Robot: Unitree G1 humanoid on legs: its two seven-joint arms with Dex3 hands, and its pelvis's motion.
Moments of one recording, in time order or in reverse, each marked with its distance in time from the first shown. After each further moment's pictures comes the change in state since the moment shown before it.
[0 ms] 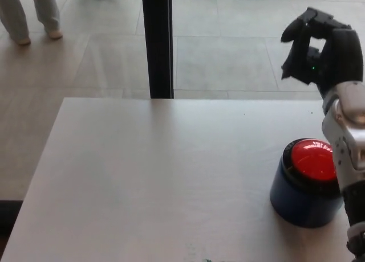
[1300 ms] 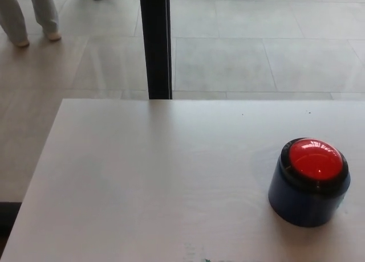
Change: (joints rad) left_arm -0.004 -0.003 0.006 0.000 -0.010 -0.018 -0.008; right_arm 0.443 -0.624 -0.539 -0.147 0.182 0.152 0.133
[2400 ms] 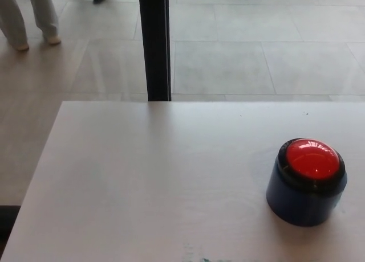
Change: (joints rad) left_arm -0.016 0.022 -0.034 0.016 0.006 0.001 0.004; right_arm 0.632 0.412 -0.010 0.196 0.004 -0.241 -0.135
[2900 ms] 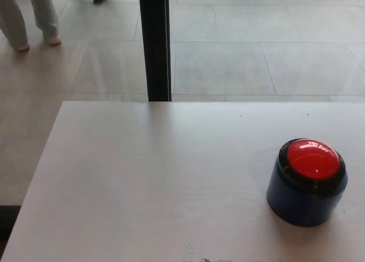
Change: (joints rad) left_arm -0.036 0.012 -0.040 0.001 0.014 0.004 0.016; right_arm -0.015 0.021 0.011 -0.022 0.052 0.143 -0.046
